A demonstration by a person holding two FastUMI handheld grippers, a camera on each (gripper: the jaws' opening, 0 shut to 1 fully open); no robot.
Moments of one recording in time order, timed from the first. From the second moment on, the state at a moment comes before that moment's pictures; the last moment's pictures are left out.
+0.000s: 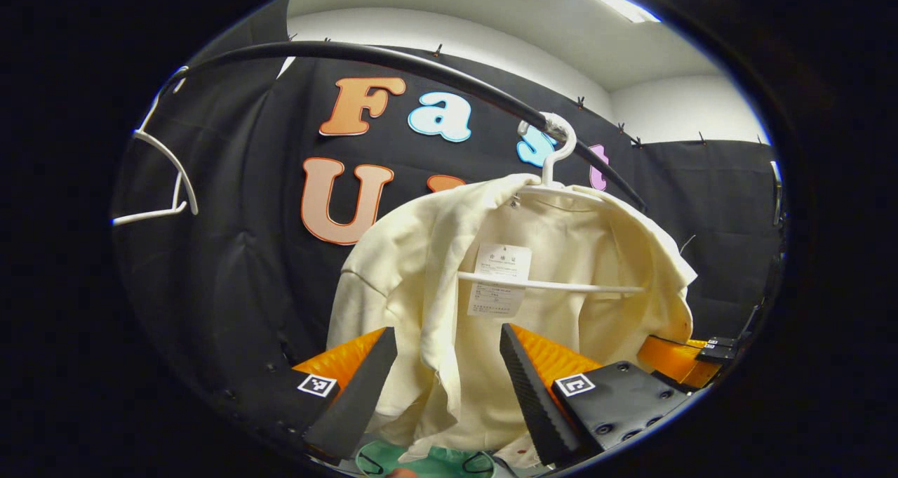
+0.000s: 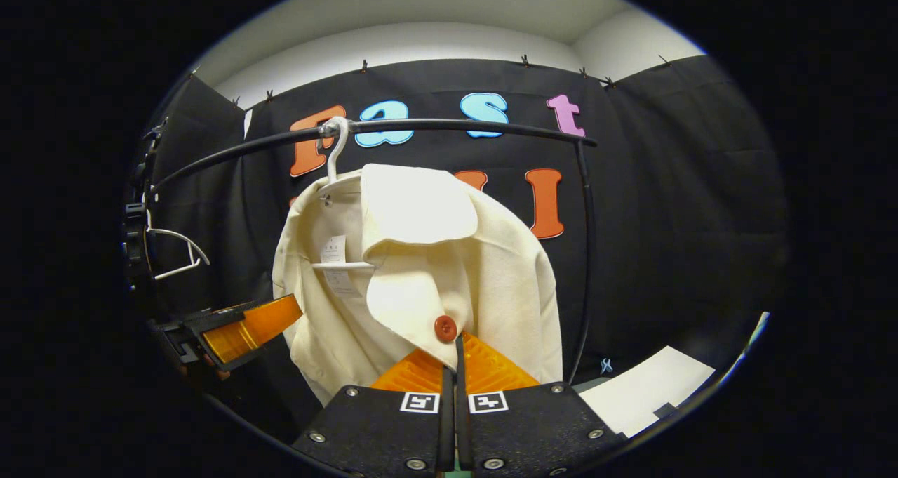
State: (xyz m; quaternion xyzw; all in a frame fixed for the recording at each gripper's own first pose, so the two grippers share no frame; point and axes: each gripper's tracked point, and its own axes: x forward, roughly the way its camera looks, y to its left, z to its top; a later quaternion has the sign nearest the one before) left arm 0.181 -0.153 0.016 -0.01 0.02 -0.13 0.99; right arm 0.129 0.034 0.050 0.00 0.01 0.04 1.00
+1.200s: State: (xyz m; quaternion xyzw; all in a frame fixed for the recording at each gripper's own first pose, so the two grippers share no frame) left arm 0.244 -0.155 -0.061 -0.01 0.13 -0.14 0.98; right arm 0.126 0.043 0.085 -0.03 -0.01 0.04 1.00
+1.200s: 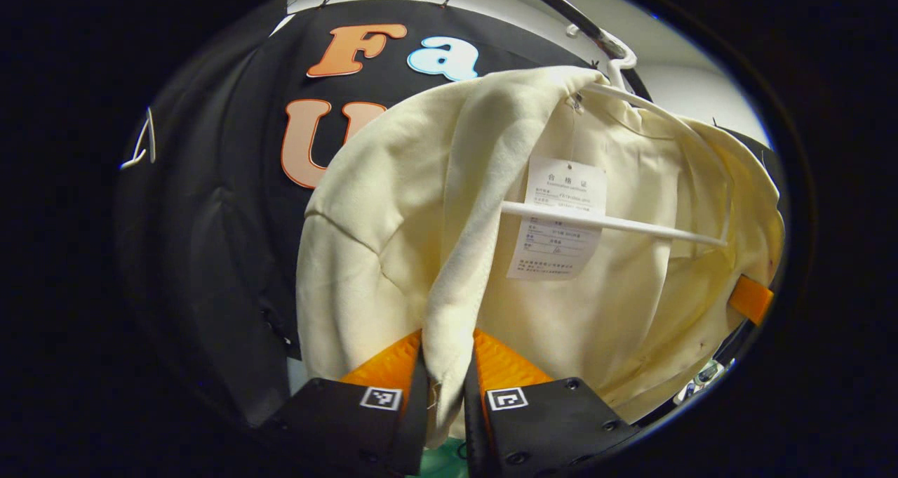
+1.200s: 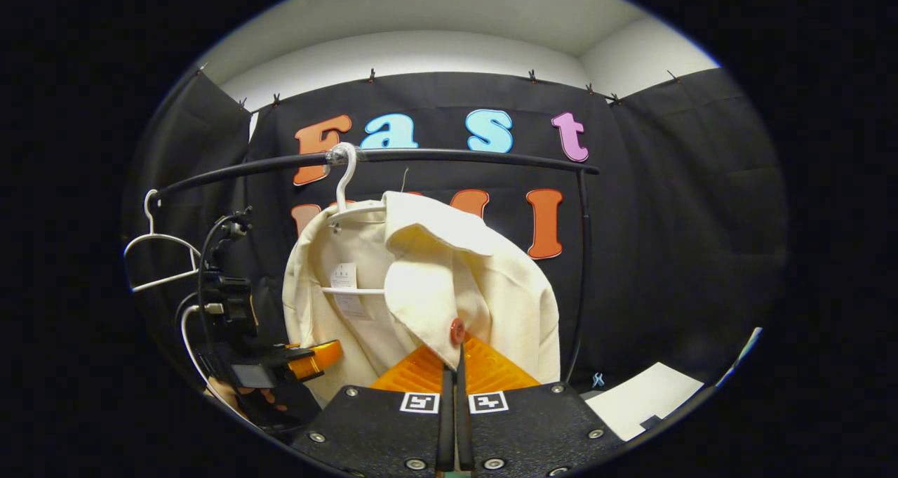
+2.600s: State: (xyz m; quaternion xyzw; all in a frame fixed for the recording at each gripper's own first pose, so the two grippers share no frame) left arm 0.214 0.004 0.155 0.06 -0.07 0.05 0.99; right arm 0.118 -0.071 0.204 -0.13 -0.15 -0.10 0.98
